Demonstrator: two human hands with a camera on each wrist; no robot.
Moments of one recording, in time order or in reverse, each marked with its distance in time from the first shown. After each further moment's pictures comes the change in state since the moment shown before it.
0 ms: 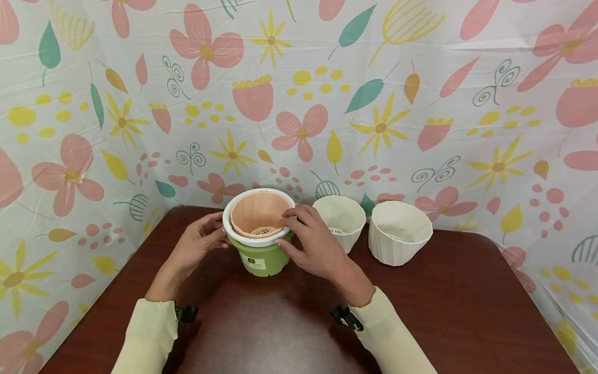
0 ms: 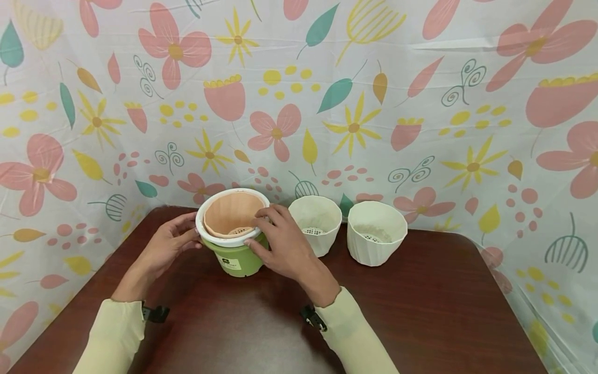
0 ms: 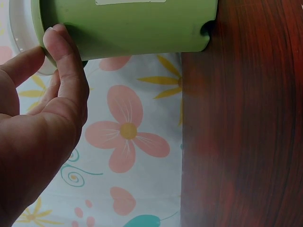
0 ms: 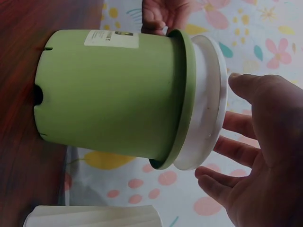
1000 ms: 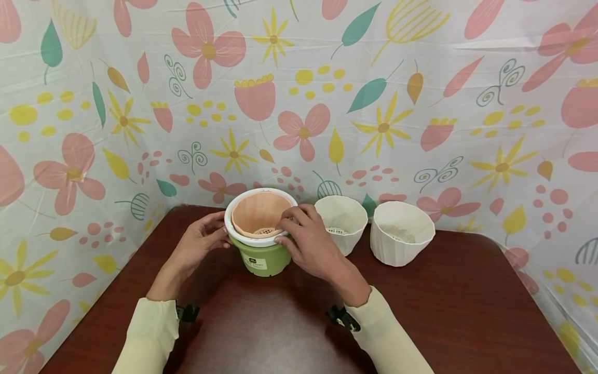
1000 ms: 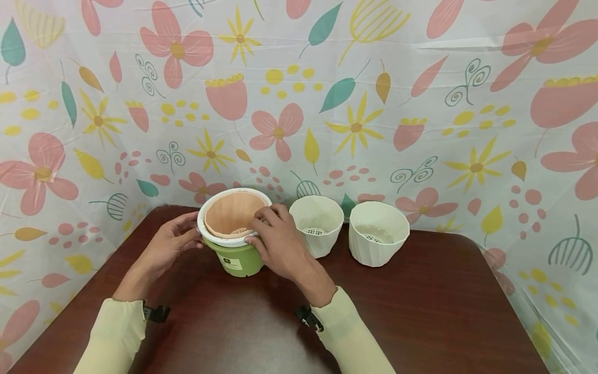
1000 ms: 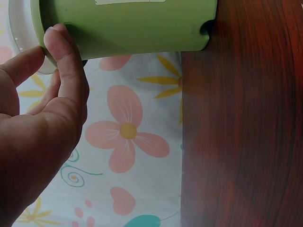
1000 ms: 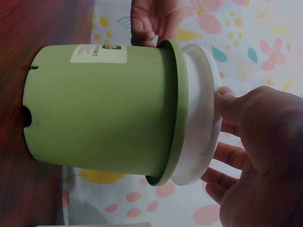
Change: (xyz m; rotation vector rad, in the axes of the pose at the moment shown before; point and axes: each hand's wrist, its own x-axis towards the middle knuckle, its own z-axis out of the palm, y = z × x) left_hand 0.000 0.002 0.000 -0.001 -0.002 0.009; right_hand 0.007 -0.007 0.003 -0.123 -0.048 0.035
